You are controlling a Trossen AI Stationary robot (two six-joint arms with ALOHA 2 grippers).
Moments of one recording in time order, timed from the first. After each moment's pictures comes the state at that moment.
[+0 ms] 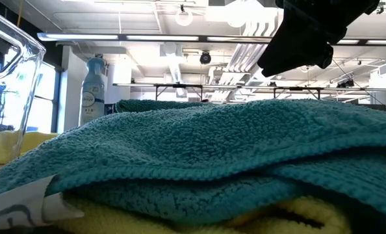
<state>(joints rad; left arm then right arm) -0.96 1.83 1.16 -0.77 -0.17 -1.24 0.52 1.50 0.91 -0.28 0.64 0.83</state>
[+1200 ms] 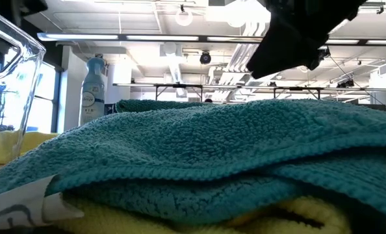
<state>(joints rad) -0.77 1.41 1.10 -1.01 -0.41 -0.85 0.45 1.50 0.91 -0.25 0.64 0.78</state>
